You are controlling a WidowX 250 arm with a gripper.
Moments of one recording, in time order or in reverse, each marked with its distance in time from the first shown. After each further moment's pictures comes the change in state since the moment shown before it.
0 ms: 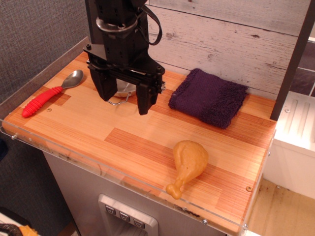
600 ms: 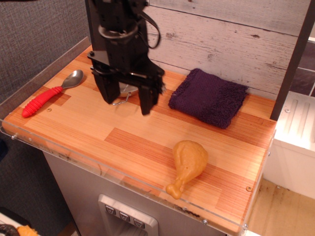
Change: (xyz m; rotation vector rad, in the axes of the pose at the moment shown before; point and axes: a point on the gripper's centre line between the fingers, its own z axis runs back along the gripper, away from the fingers) arm 0.016 0.014 -0.018 -0.036 -0.020 0.051
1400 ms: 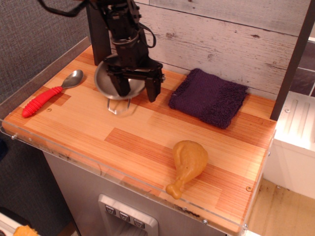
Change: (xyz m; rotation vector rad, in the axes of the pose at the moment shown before) arm 0.074 0.033 -0.080 -0.106 0.031 0.058
